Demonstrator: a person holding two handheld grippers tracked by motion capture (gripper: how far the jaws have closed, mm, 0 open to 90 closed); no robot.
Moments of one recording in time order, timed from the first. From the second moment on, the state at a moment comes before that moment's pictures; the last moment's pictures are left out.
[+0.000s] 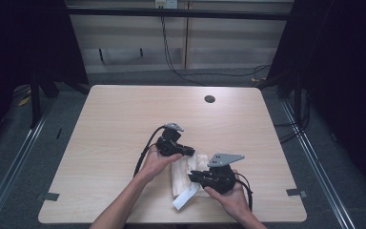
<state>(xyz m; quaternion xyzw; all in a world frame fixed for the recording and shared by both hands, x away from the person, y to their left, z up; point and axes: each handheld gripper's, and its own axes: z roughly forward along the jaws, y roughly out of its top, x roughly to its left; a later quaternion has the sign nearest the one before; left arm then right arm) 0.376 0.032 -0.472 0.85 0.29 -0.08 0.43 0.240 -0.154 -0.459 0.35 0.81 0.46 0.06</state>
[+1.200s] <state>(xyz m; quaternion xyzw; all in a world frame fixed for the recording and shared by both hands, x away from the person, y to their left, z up) 0.380 0.006 -0.481 0.84 0.29 -0.09 0.45 0.245 -0.201 -0.478 0.41 0.81 0.42 0.11</state>
